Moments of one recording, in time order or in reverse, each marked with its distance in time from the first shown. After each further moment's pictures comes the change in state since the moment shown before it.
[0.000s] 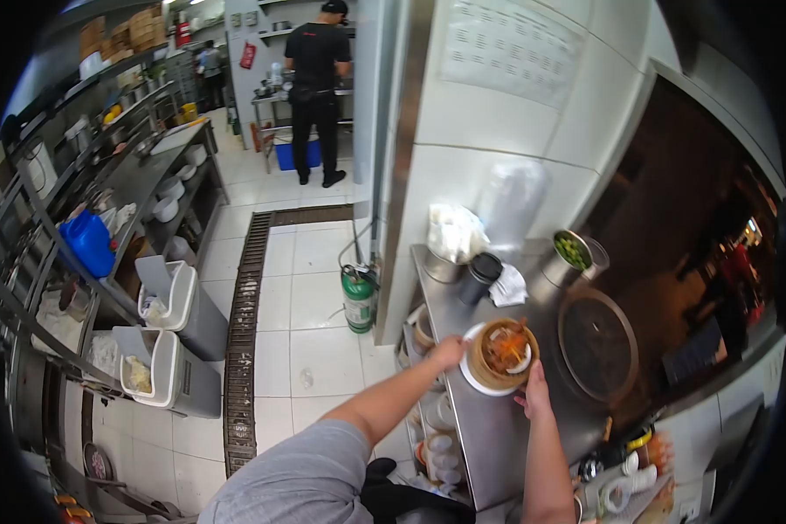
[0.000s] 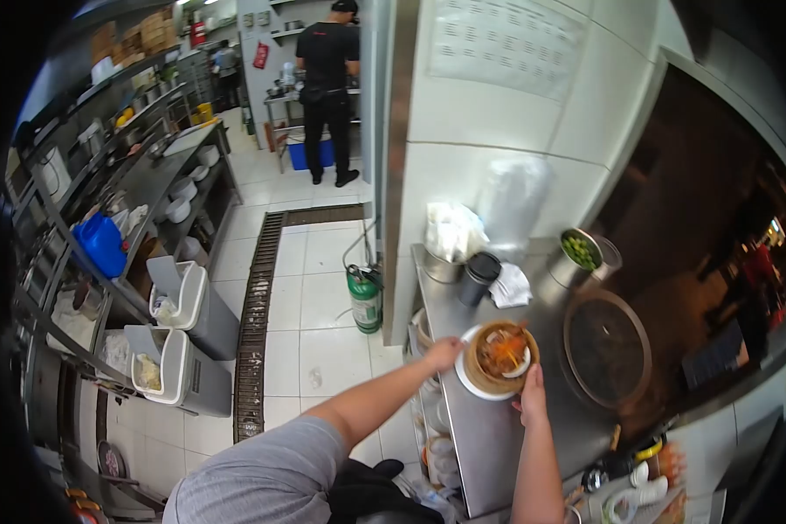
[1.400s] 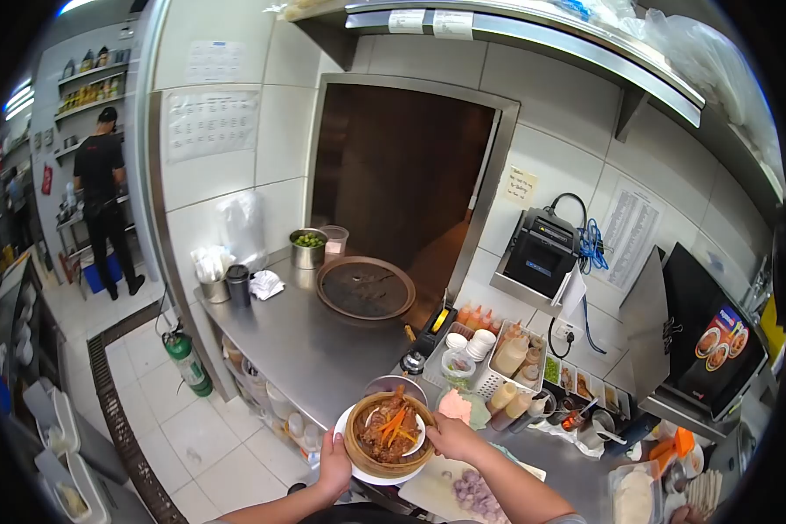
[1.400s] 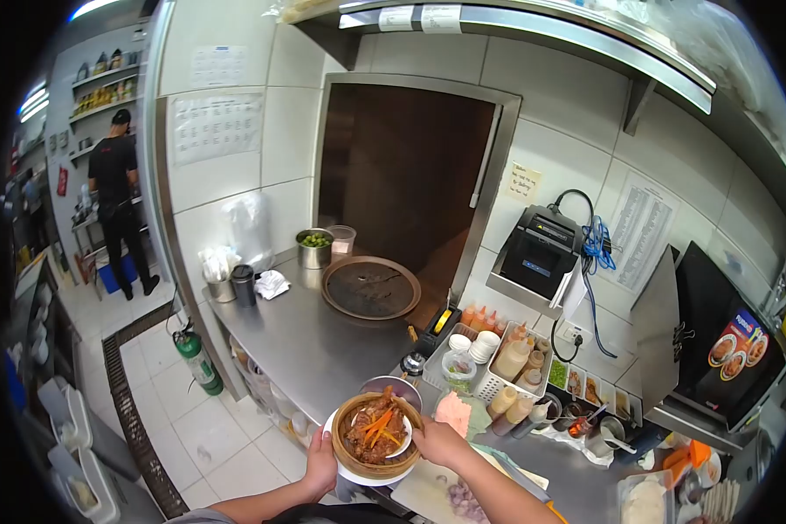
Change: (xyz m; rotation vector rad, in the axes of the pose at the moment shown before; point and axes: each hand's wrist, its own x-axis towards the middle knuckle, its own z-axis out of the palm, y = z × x) left_hand -0.480 0.125 0.189 -0.862 -0.058 0.029; right_hand -0.454 0.130 -0.227 -0.654 0.097 -0.138
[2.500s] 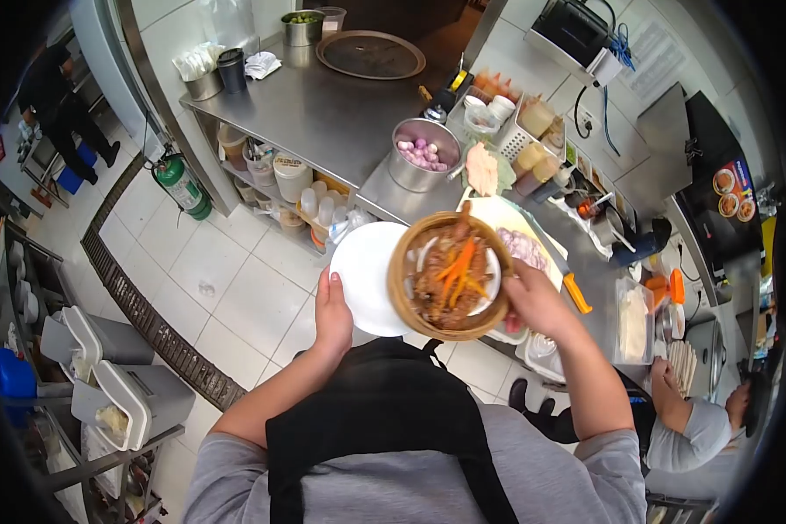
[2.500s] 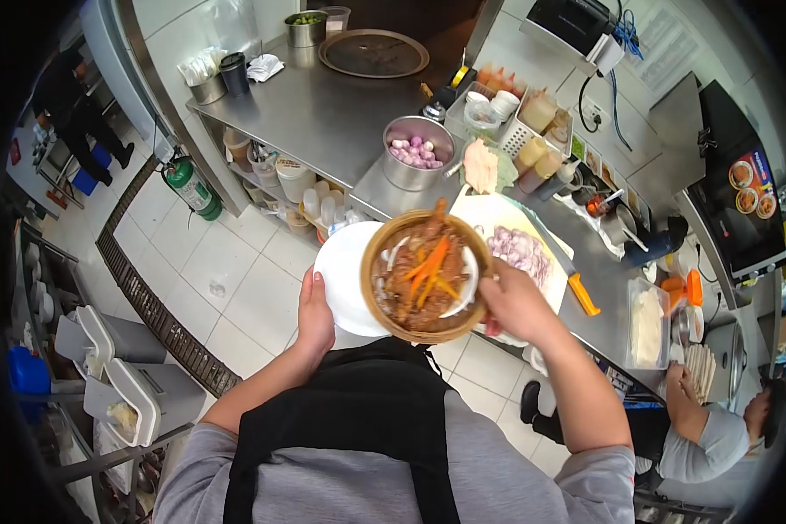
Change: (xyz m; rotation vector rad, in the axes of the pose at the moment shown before) left_hand -0.138 -0.007 -0.148 -0.029 -0.110 -0.140; right_hand -0.219 -0.061 0.081 0.411 0.051 0.269
